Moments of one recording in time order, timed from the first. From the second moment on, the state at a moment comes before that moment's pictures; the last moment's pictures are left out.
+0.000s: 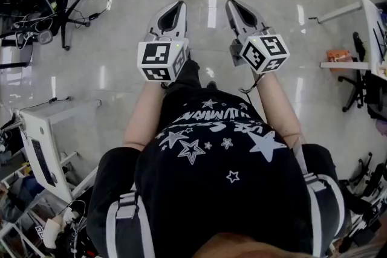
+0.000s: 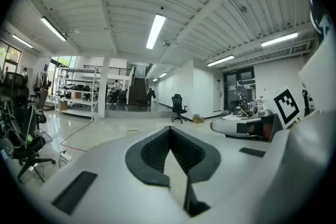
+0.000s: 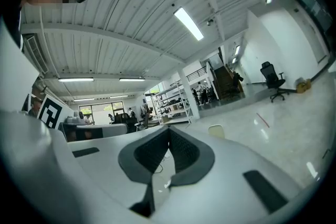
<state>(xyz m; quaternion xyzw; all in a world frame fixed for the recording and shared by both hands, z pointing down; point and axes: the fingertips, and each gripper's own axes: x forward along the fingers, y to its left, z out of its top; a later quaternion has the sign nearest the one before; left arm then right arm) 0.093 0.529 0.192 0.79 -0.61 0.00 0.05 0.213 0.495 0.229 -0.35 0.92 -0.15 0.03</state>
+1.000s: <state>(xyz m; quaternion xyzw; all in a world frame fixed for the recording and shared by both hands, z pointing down) -0.004 0.321 0.194 0.81 -0.58 -0.01 0.07 0.130 0.299 0.234 -0.41 0.90 -0.15 0.01</state>
